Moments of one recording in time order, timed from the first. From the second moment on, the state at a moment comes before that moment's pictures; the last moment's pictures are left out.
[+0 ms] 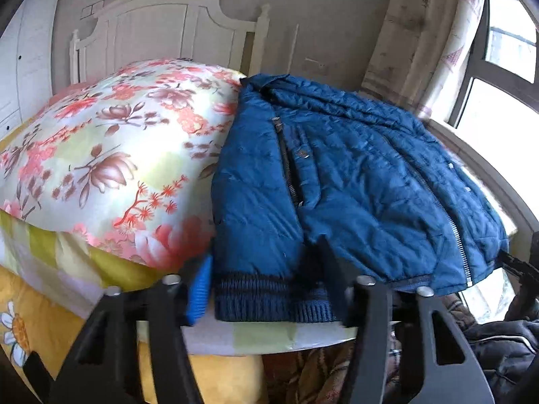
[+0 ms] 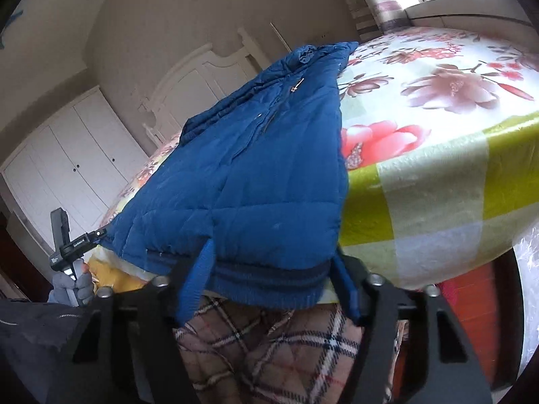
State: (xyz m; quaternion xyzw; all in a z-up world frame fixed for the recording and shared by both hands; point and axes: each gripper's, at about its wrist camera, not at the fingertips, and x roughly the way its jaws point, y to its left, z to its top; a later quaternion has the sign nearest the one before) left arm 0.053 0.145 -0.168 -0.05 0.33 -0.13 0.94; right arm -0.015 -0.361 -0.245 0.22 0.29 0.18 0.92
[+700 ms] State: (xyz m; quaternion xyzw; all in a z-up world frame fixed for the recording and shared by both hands) left arm 0.080 0.137 -0.174 -0.11 0.35 -0.14 0.92; right arm -0.008 -0.351 -0.204 0.21 0.25 0.20 0.92
